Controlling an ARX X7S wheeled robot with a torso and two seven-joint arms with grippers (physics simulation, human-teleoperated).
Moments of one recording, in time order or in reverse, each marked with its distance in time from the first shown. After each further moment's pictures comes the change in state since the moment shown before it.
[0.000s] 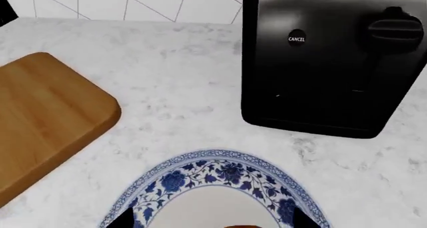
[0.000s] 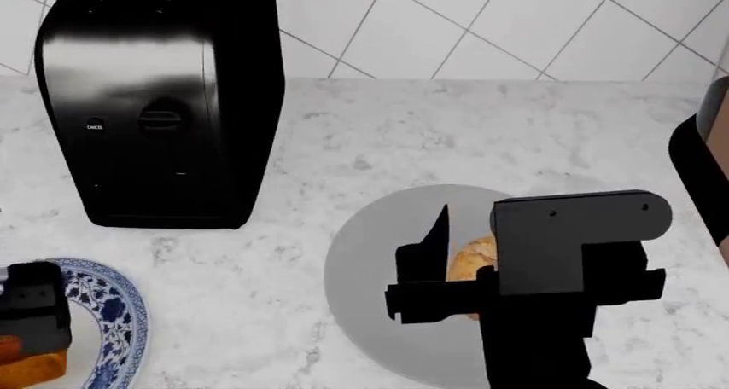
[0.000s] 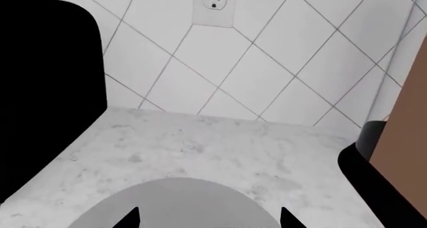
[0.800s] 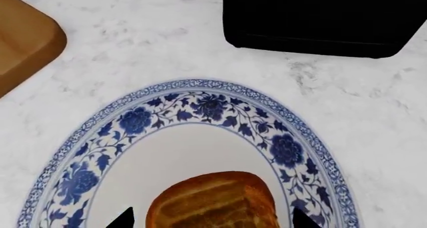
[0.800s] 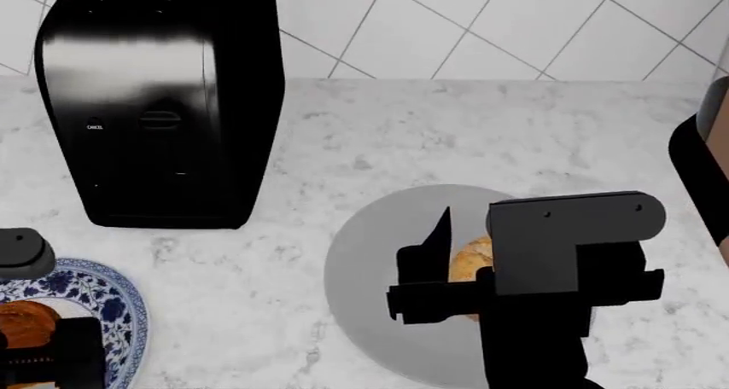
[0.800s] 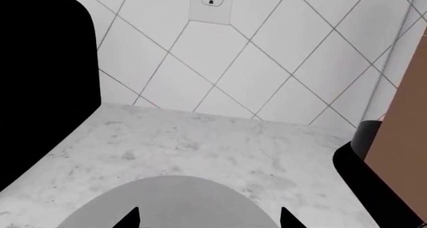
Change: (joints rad) left arm 0.050 0.002 0.111 -0.157 -0.006 0.029 0.118; right arm -0.001 0.014 -0.025 0.026 0.002 -0.025 0.028
